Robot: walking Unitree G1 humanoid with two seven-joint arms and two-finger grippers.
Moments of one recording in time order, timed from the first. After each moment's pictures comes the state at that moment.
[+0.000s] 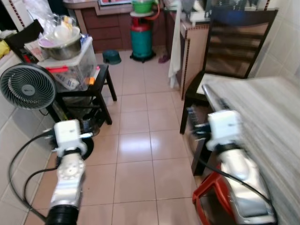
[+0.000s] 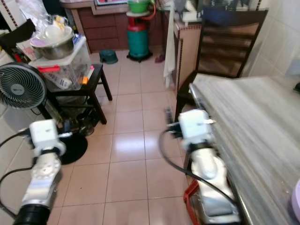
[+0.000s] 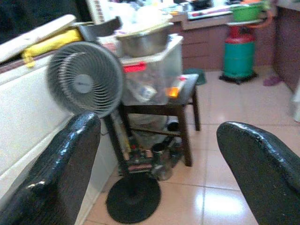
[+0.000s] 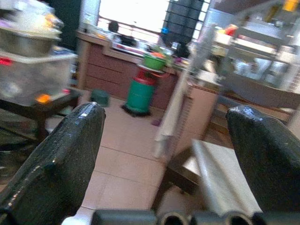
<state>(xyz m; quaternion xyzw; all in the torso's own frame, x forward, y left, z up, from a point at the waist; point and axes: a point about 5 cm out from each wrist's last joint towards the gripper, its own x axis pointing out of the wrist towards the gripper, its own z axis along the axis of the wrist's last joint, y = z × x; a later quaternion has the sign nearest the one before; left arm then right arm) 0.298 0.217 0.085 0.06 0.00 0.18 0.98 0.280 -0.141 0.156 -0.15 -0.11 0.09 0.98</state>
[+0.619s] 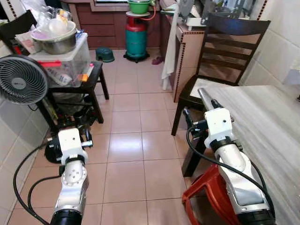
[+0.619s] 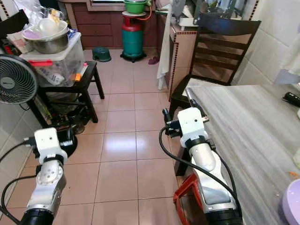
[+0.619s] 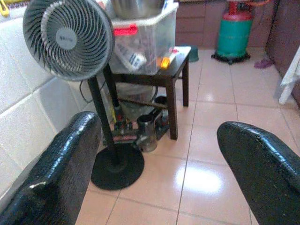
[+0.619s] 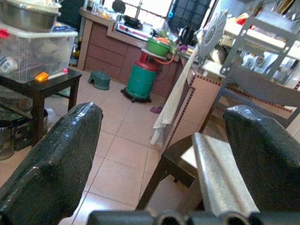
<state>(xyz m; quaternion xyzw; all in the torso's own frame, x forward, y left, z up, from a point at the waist) 0.288 0.214 0.057 0.04 0.06 0.18 0.98 0.296 -0.148 0.140 -0.15 -0.08 0.10 0.98</state>
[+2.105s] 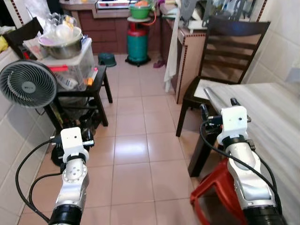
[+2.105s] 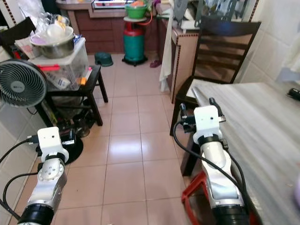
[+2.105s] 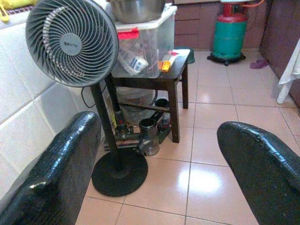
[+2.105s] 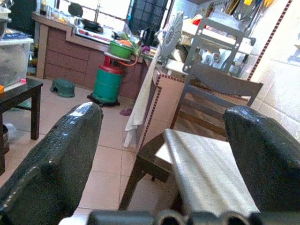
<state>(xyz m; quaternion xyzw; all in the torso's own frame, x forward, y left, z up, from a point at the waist) 0.299 0.213 0.059 0.04 0.06 0.17 0.98 0.305 -0.178 0.144 -0.14 -0.09 0.01 0.99</state>
